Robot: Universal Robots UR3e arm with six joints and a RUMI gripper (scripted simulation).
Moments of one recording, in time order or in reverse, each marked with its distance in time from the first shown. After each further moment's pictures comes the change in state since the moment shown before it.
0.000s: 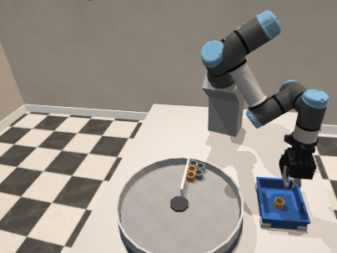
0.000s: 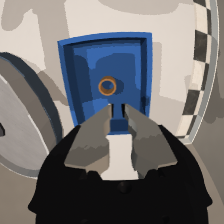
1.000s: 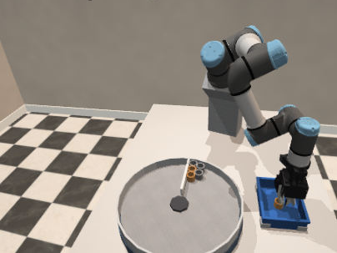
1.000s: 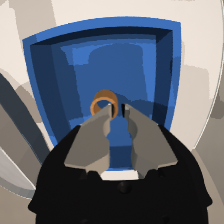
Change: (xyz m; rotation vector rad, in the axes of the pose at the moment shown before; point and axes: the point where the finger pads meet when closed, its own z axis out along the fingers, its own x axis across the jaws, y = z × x) arm 0.000 0.000 0.085 0.002 0.000 0.000
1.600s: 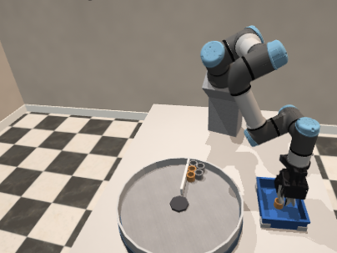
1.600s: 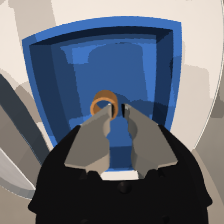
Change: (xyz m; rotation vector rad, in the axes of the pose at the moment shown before) arm 0.000 0.000 0.001 0.000 0.000 0.000
